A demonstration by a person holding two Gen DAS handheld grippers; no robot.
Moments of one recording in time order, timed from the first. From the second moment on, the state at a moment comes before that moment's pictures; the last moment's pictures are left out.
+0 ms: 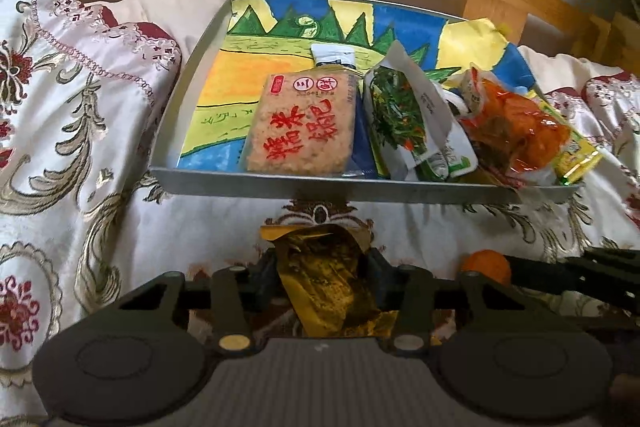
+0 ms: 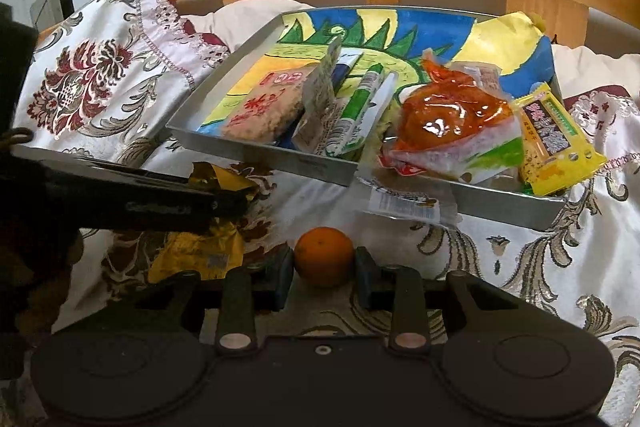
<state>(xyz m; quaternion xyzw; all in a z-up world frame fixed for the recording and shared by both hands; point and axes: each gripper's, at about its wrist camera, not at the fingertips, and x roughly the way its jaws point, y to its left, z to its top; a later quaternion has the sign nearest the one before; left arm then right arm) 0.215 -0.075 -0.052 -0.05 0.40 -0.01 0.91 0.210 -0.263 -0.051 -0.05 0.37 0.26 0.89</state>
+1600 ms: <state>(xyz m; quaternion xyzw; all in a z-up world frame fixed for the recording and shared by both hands) 0.202 -0.050 -0.051 -0.16 0.41 -0.01 0.90 0.198 -0.253 -0.038 -0.07 0.33 0.28 0.90</state>
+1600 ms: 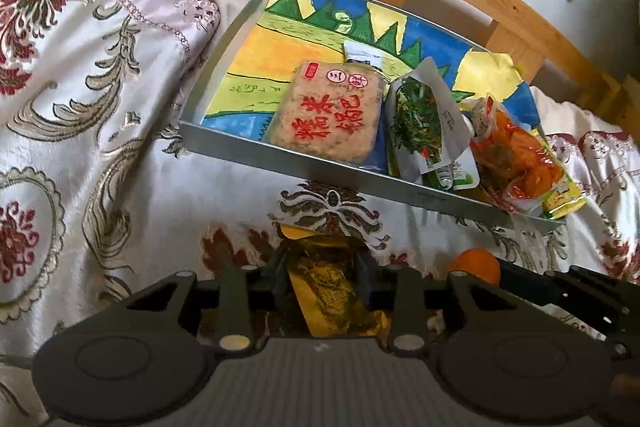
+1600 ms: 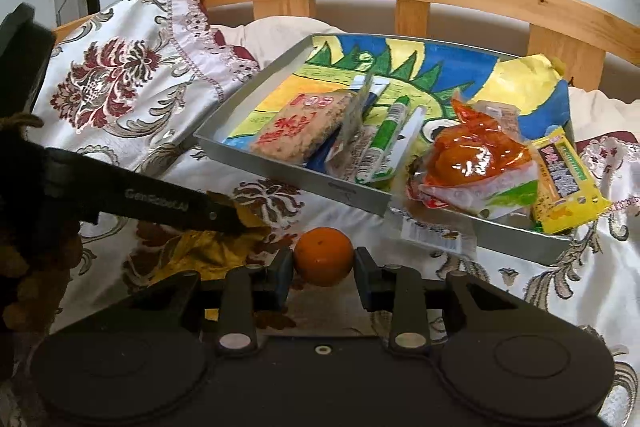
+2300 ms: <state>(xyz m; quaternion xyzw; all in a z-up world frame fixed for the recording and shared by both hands) 0.198 -0.090 -0.055 -0.05 0.43 -0.01 0.90 0.199 -0.260 -0.031 -0.08 0.33 0.26 0.90</state>
